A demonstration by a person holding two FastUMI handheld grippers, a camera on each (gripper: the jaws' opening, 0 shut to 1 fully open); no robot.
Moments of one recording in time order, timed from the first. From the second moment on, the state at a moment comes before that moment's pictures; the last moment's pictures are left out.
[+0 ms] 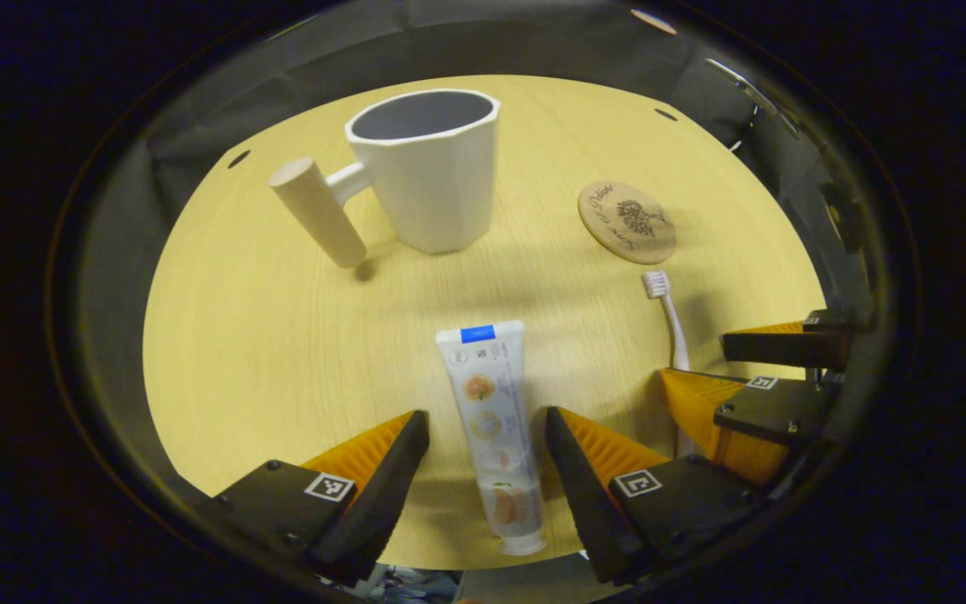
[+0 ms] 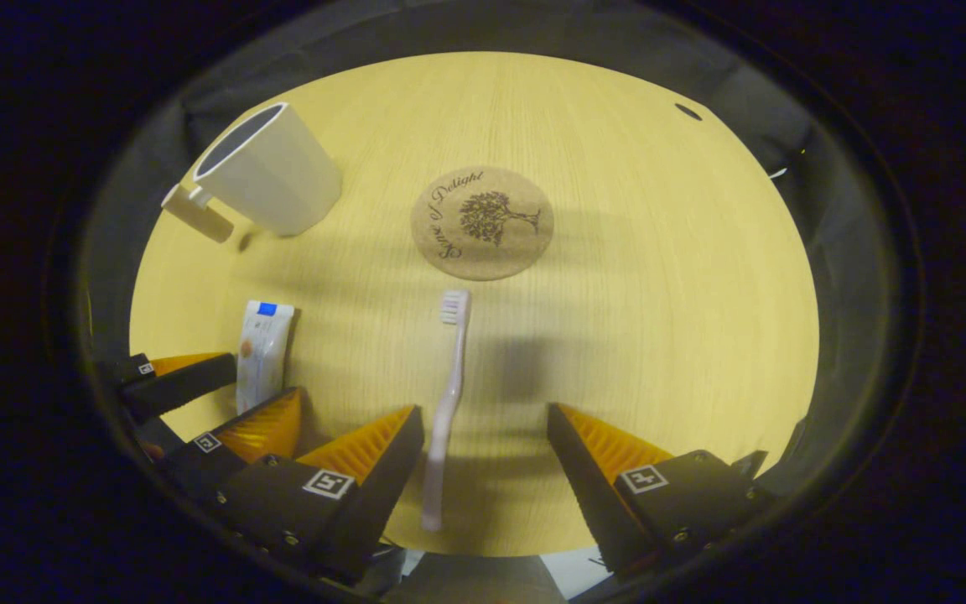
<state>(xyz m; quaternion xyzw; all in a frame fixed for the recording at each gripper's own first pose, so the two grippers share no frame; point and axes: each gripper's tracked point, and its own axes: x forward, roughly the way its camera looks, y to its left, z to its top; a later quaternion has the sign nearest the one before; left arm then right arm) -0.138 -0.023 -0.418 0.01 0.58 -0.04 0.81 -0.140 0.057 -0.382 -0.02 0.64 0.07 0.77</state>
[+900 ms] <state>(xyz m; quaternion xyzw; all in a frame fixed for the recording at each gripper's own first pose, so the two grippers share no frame) -0.134 -0.022 -0.413 0.00 0.59 -0.04 0.81 -0.140 0.058 -0.382 0.01 0.66 0.07 0.74</state>
